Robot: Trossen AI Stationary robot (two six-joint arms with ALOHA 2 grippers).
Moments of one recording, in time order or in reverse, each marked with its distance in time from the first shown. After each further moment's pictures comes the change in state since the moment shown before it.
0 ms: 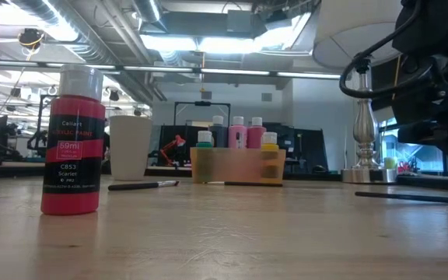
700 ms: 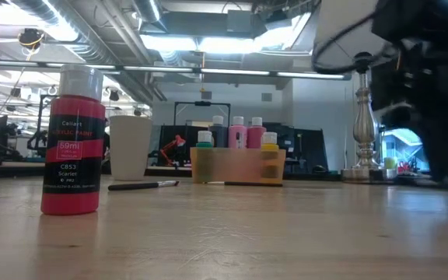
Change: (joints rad) left arm -0.001 0.000 0.000 0.010 0.017 -0.029; right arm -0.058 -0.004 0.096 -0.061 0.073 0.001
